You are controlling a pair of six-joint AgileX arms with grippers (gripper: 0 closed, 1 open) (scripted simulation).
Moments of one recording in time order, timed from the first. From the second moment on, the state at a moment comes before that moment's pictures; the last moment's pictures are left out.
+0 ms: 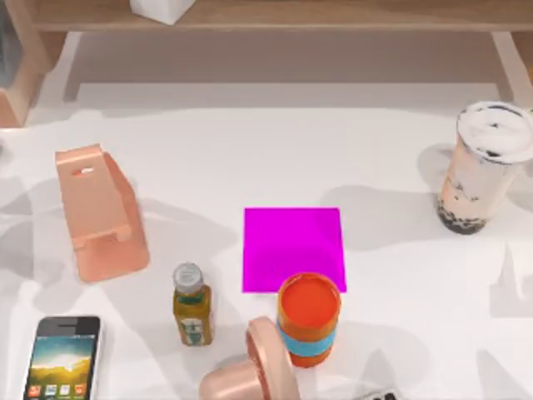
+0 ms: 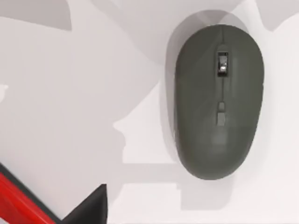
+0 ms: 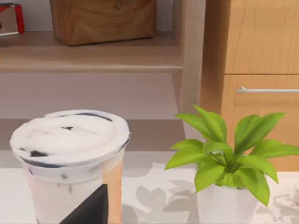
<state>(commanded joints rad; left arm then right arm) 0.34 2.05 1.66 -1.18 0.01 2.50 0.00 0.00 0.00 0.00 0.00 0.00</state>
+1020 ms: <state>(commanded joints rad) 0.34 2.16 1.45 -0.86 0.01 2.50 0.00 0.00 0.00 0.00 0.00 0.00</state>
